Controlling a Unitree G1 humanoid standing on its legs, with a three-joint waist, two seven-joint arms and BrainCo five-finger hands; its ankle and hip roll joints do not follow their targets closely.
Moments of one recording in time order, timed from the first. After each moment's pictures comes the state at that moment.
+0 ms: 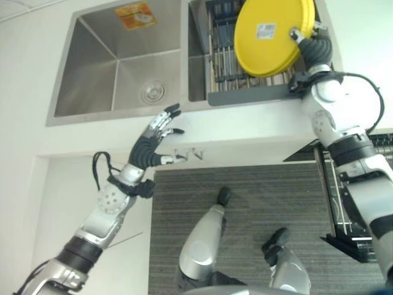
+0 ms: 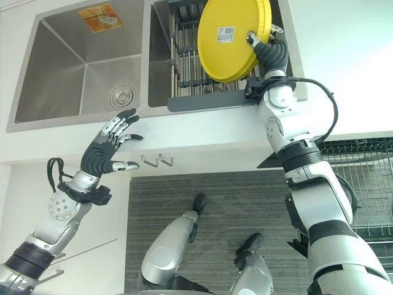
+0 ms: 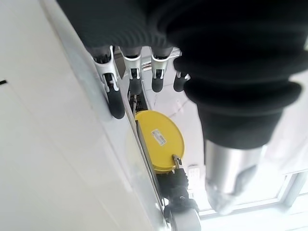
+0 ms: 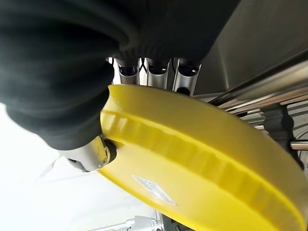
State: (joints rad) left arm -0.17 0.73 -0.31 -0.04 -0.46 -0.54 -0.04; right arm -1.08 -0.56 0.33 0.56 0.64 -0.07 -0.33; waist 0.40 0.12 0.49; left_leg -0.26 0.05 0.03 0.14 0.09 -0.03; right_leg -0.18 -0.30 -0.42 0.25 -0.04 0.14
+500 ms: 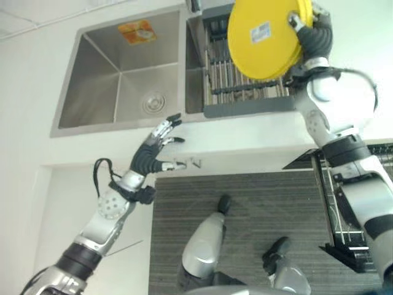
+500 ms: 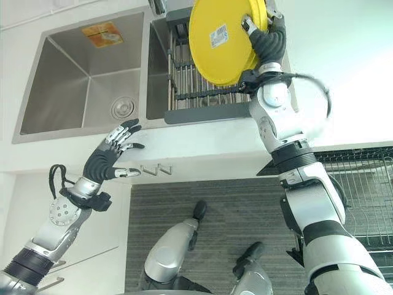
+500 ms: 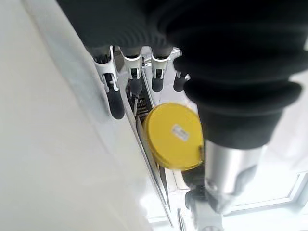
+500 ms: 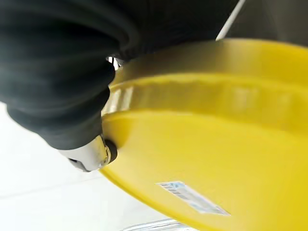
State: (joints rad) left arm -0.10 0.69 -0.30 -0.04 -0.46 -0.51 -0.07; right arm -1.04 -0.52 0.29 0.38 0.59 -0.13 -0.38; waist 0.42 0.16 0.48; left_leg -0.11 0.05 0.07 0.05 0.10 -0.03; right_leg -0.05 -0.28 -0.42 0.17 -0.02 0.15
